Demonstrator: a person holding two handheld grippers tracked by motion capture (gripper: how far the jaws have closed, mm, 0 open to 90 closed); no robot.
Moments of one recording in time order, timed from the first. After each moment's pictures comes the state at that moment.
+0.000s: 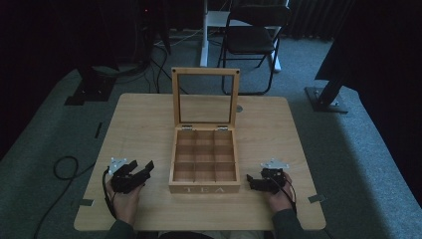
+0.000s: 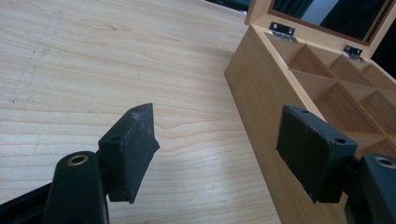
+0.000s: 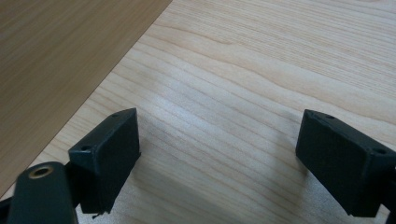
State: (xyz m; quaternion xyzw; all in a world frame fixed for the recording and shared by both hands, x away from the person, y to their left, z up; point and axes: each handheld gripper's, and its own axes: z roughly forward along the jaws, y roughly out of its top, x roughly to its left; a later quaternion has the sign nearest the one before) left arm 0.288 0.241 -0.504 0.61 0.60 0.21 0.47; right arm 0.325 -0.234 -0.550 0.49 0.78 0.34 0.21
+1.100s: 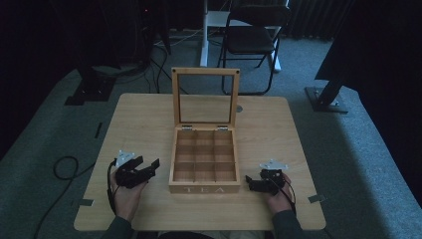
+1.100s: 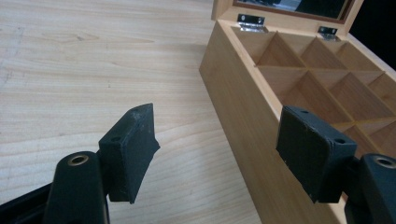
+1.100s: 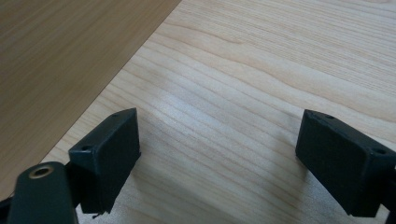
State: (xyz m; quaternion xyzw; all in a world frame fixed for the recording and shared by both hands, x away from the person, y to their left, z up) left arm 0.299 0.227 -0.480 0.66 0.57 0.20 0.45; right arm 0.322 -0.231 -0.550 0.48 0.79 0.34 0.20
